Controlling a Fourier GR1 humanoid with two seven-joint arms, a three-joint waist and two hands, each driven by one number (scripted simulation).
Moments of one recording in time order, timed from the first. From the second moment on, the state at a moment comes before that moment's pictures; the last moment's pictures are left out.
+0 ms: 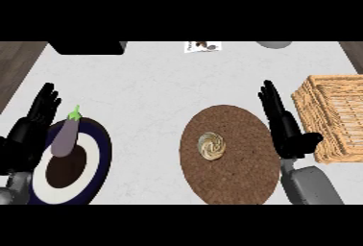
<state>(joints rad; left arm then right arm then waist) -0.09 0.62 -0.23 -1.56 0.38 0.35 -0.02 -0.22 -0.22 0.19 -1.34 -0.21 -0.18 -0.20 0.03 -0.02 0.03</state>
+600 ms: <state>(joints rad) 0.01 0.52 -0.35 -1.44 0.42 0.30 0.11 -0.52 -0.05 0.51 -1.39 -0.18 -0.02 -0.16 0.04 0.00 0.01</state>
